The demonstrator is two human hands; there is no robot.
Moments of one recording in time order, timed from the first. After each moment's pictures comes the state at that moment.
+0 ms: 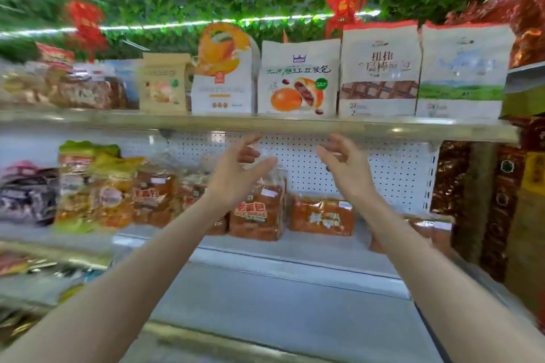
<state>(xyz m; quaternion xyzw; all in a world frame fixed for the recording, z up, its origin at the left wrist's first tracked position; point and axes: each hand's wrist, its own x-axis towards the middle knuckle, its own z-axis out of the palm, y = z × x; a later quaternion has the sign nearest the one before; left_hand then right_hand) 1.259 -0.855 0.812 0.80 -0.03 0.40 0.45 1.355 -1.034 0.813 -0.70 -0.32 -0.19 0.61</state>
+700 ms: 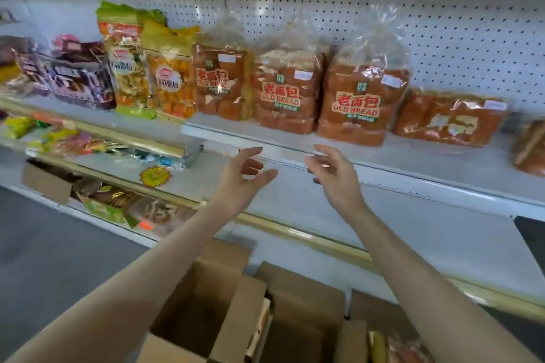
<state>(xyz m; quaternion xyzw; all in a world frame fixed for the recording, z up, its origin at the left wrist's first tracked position) 1.233 -0.605 0.580 0.81 0.16 0.26 0.51 1.349 -0.756 0.572 -0.75 -0.25 0.04 0.61</state>
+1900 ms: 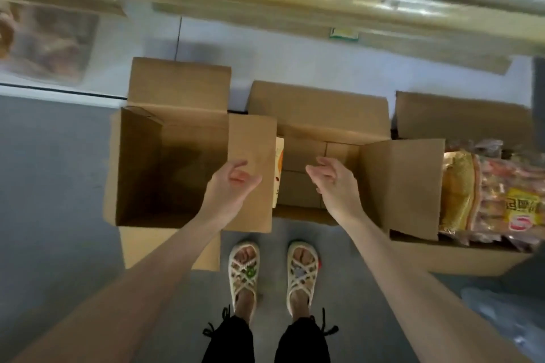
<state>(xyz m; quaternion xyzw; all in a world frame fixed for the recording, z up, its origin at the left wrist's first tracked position) 1.251 -0.464 0.016 0.73 0.36 -0.22 0.55 1.316 -0.649 0.011 -0.84 0.14 0.31 0.42</state>
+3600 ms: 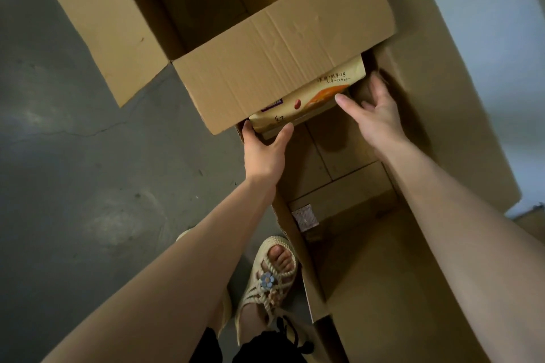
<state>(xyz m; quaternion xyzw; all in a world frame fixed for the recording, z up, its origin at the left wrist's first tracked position) 1.253 -0.678 -0.248 0.26 0.72 0.24 0.60 1.434 -0.666 -0.252 -0.79 -0.26 0.48 0.30</state>
